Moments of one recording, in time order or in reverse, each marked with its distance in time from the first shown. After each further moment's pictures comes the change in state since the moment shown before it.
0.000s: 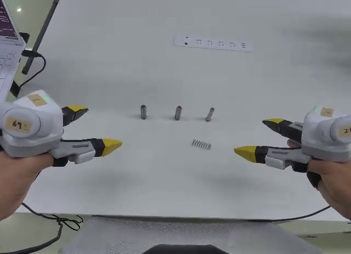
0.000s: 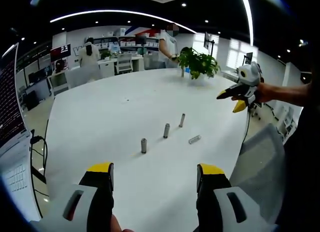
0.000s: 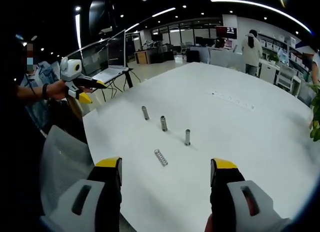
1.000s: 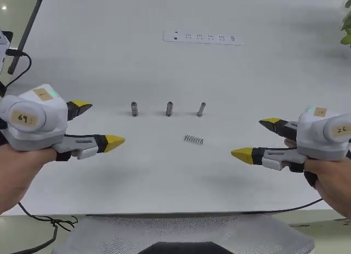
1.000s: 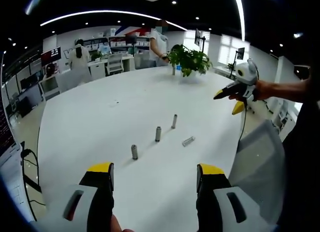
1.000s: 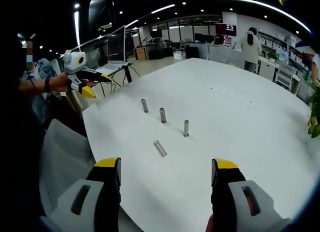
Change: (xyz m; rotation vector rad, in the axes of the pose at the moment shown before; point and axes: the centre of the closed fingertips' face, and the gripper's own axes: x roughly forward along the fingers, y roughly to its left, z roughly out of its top) left arm 0.024 -0.019 0.012 0.058 0.011 -0.070; right arm -0.007 -0.001 -0.018 -0.004 0.039 -0.012
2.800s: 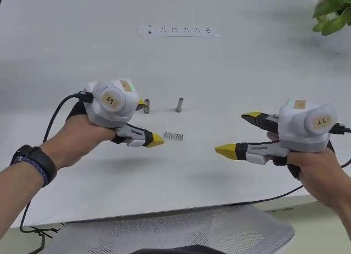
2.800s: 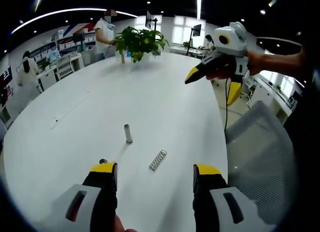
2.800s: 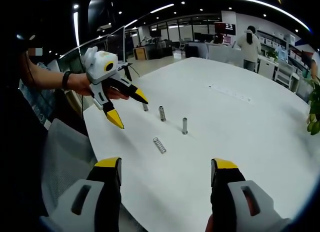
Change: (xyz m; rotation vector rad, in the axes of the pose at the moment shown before) left arm 0.138 -0.093 0.016 0.248 0.120 -0.348; right arm -0.008 -0.001 -0.007 0.013 0.001 0.003
